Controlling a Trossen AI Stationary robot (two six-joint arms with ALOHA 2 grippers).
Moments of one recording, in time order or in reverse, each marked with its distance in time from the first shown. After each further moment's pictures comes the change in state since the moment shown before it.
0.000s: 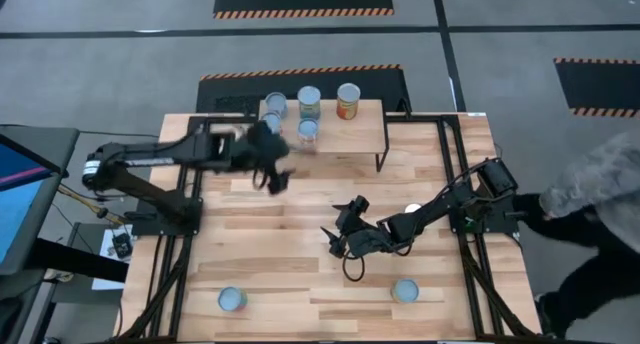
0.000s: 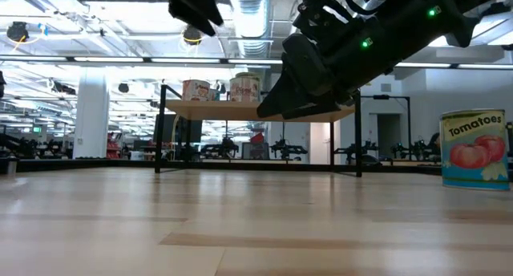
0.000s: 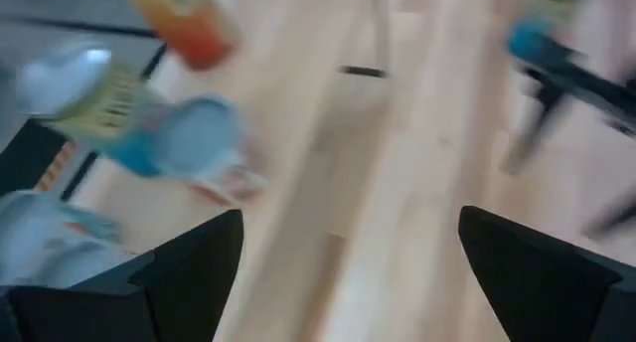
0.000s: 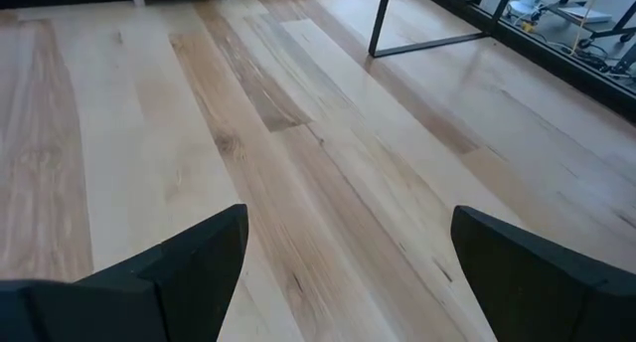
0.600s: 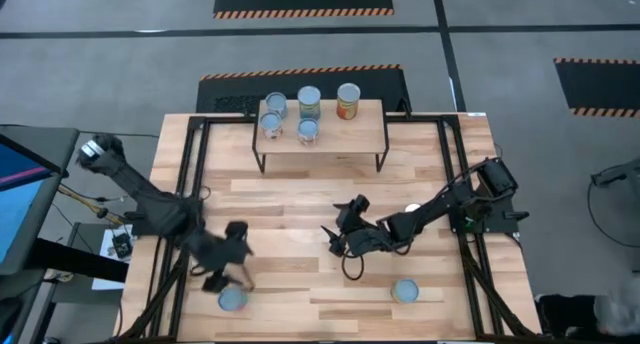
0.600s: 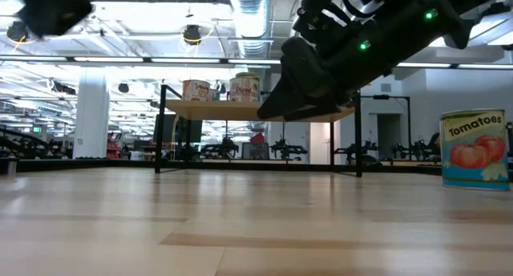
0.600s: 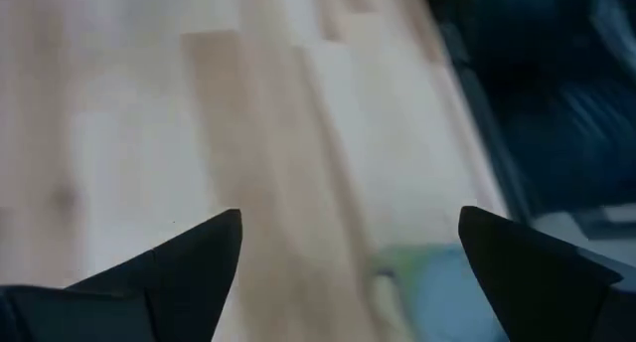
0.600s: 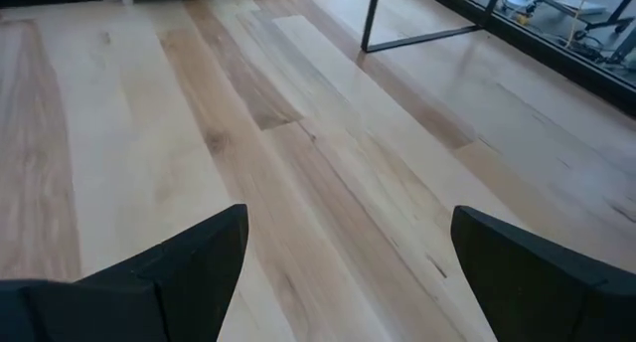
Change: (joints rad) left arm -0.757 -0.184 -0.482 0.163 0.238 -0.393; right arm -0.014 0.000 0.000 -0.014 0.000 0.020
